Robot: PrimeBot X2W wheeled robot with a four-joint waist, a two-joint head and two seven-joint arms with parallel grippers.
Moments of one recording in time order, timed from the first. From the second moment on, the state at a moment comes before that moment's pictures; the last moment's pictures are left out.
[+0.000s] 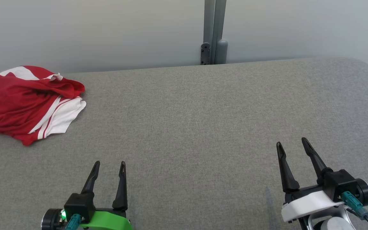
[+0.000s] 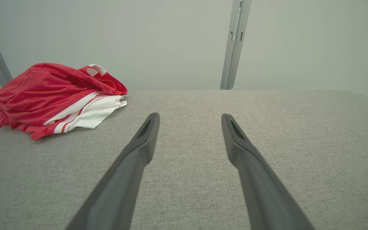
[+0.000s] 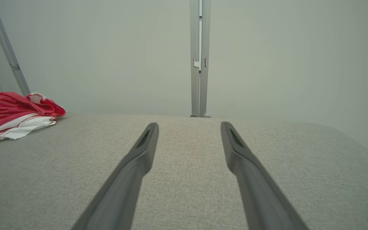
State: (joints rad) left arm 0.02 0.05 -0.15 0.21 -0.16 -0.03 -0.26; right arm 0.02 -0.05 0.05 0.07 0.07 0.13 -0.26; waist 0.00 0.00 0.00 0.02
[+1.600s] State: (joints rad) left arm 0.00 0.05 -0.15 0.15 -0.21 0.01 -0.26; right arm -0.03 -0.05 0.09 0.04 0.02 0.13 -0.26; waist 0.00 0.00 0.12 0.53
